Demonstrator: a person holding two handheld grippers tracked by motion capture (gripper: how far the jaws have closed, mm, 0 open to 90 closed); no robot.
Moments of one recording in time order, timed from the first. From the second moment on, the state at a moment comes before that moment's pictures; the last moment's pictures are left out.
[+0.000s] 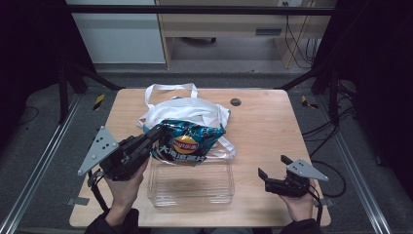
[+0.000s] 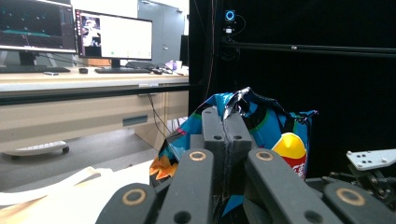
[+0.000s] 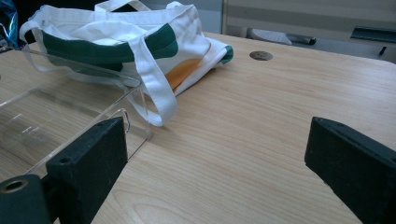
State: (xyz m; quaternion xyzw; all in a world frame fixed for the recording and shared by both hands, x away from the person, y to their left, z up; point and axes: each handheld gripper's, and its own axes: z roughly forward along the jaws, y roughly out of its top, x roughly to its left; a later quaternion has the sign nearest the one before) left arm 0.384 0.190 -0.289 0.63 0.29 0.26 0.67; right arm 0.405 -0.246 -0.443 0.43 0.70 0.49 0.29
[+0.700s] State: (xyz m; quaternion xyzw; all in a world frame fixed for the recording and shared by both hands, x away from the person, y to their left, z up) left arm 0.381 0.179 -0.342 0.68 0.32 0.23 0.62; right arm 0.404 -0.246 -0.443 0.43 0.70 0.49 0.29
